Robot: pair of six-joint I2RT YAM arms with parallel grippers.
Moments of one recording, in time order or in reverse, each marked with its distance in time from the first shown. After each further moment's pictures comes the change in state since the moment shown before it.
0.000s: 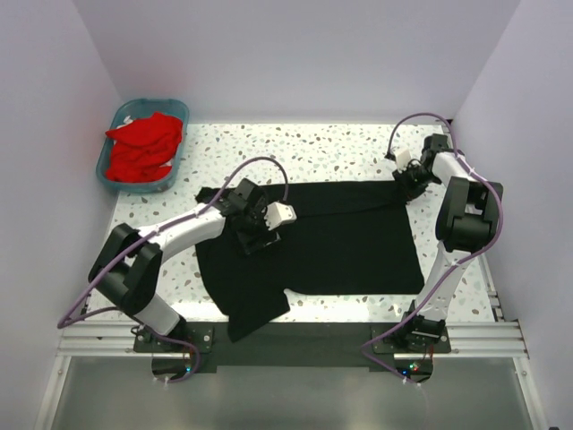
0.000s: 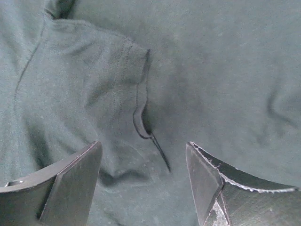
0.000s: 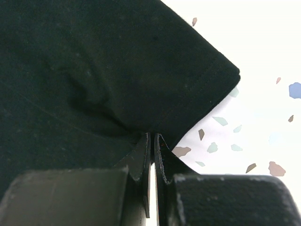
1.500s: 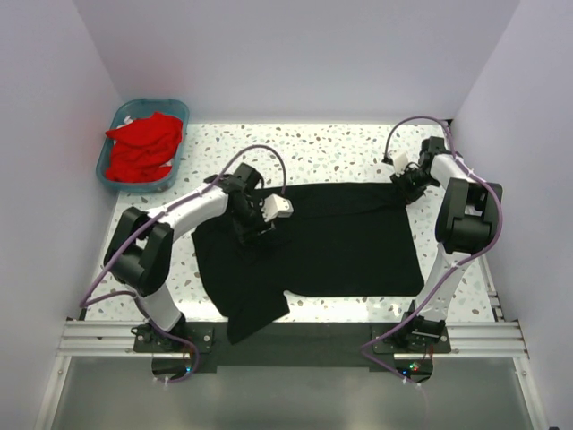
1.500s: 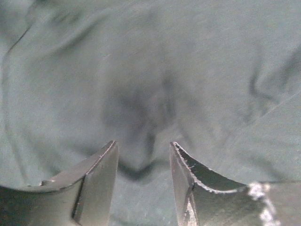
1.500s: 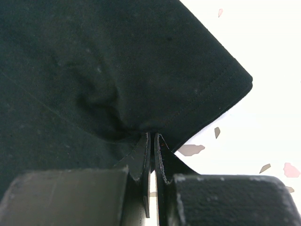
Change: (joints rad) left arm 0.058 0.167 0.191 -0.242 0.139 0.117; right arm 0.013 -0.022 -0.044 -0.002 0.009 -0.025
